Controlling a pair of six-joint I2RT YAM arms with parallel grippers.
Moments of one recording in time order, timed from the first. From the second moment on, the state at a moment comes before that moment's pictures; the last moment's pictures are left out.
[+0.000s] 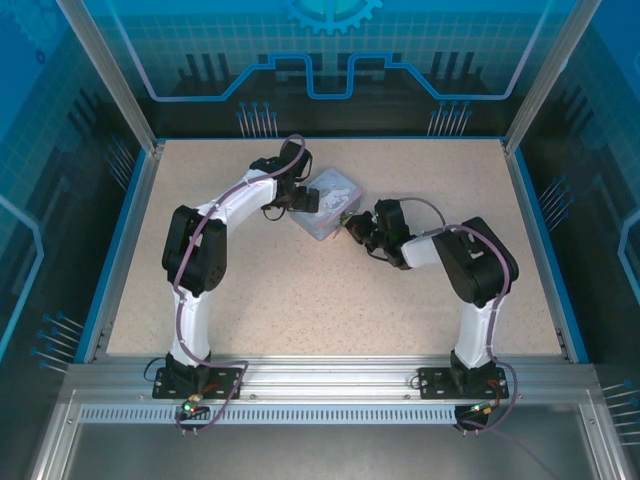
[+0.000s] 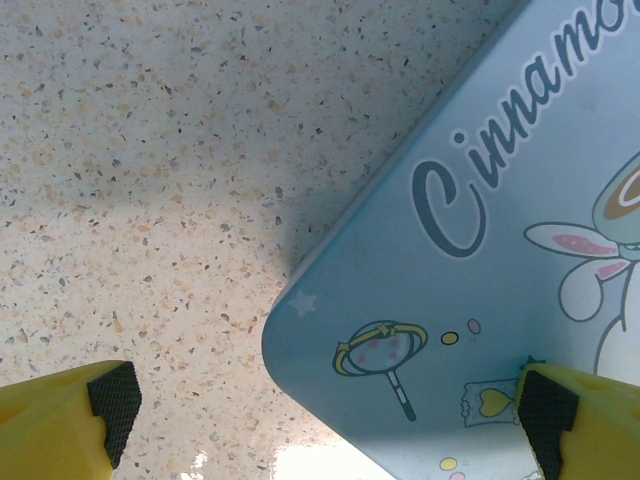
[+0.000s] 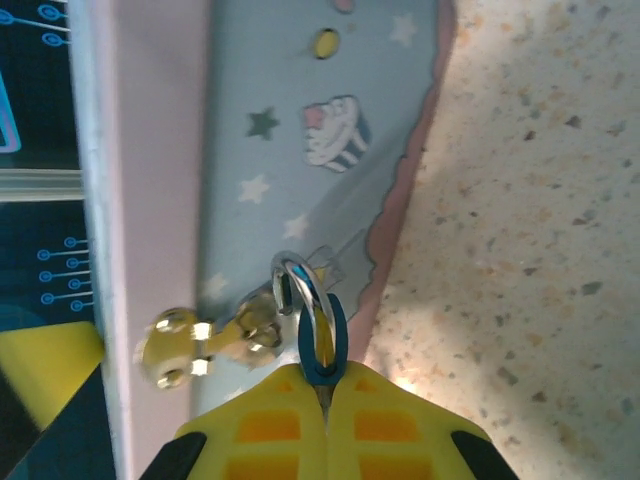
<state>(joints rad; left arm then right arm) -0.40 2.09 1.73 -0.82 -0.12 -0.37 0.43 1.95 0.85 0.55 -0.26 1.21</state>
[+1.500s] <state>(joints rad) -0.32 1.82 1.37 -0.51 0.04 -0.48 0.05 1.27 0.56 0.10 -0.38 0.92</state>
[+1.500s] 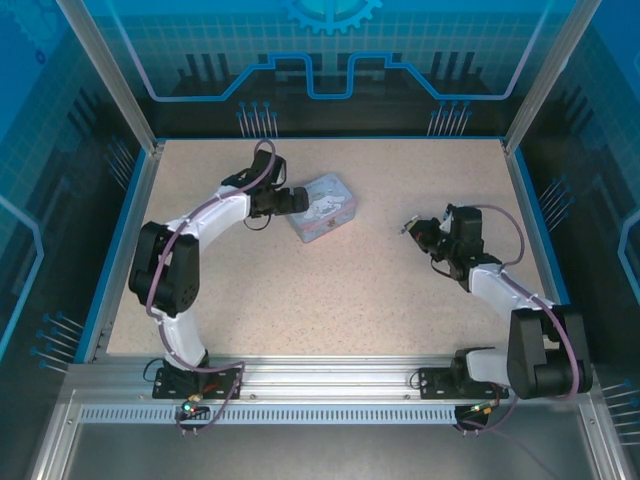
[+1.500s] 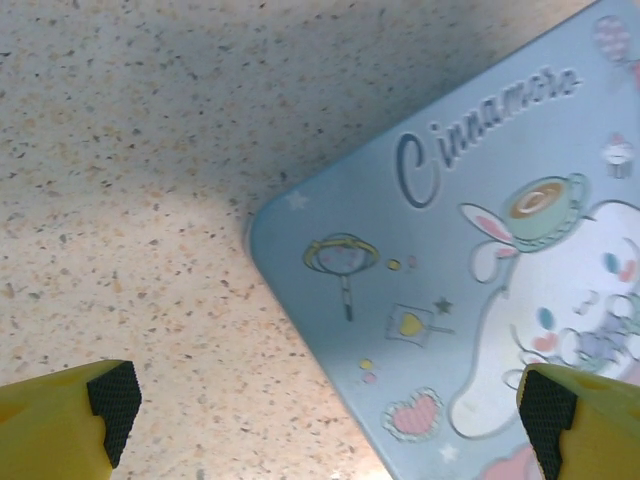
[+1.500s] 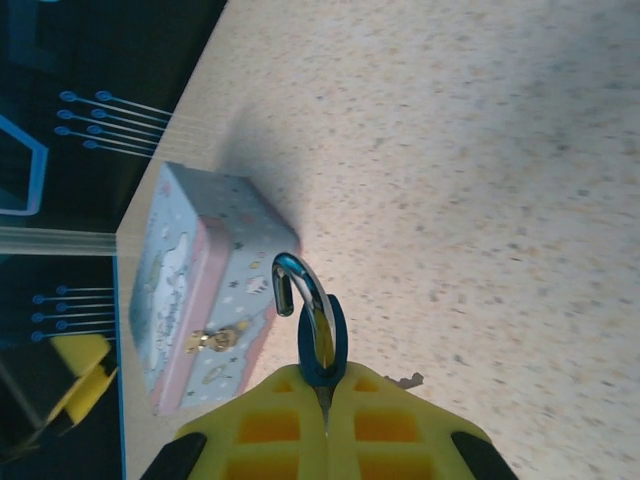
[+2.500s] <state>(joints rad) -0.32 1.65 1.21 -0.26 0.00 -0.51 -0.04 1.42 0.51 0.06 -0.44 0.88</state>
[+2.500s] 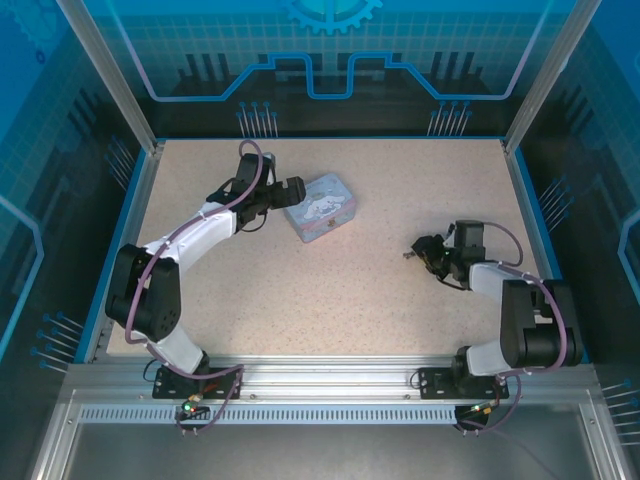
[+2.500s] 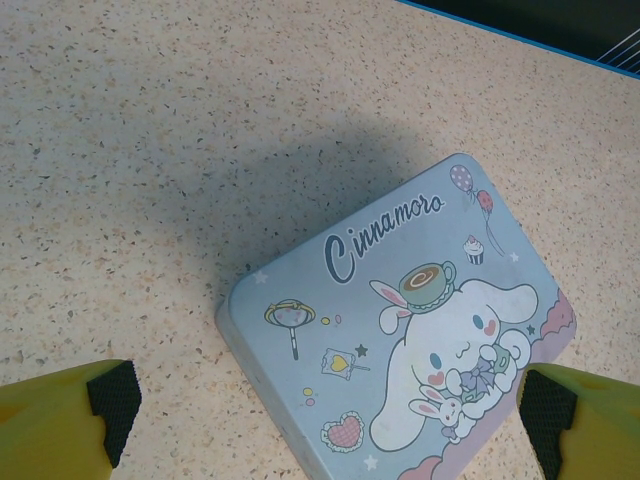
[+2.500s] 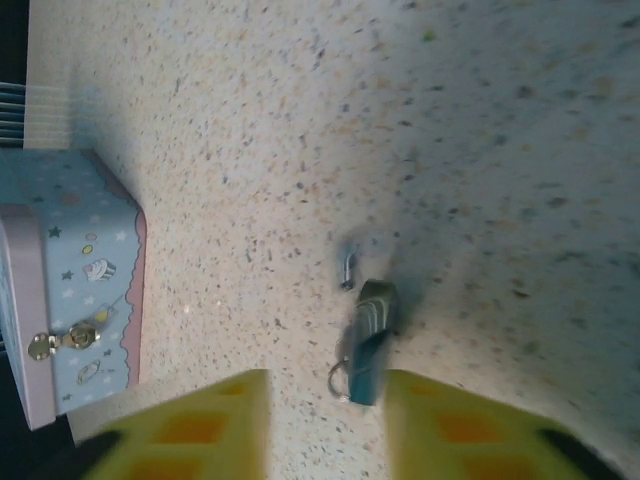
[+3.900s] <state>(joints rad) -0.08 1.19 0.55 0.41 -0.19 -0.05 0.00 1.05 0.68 -0.24 0.19 0.61</state>
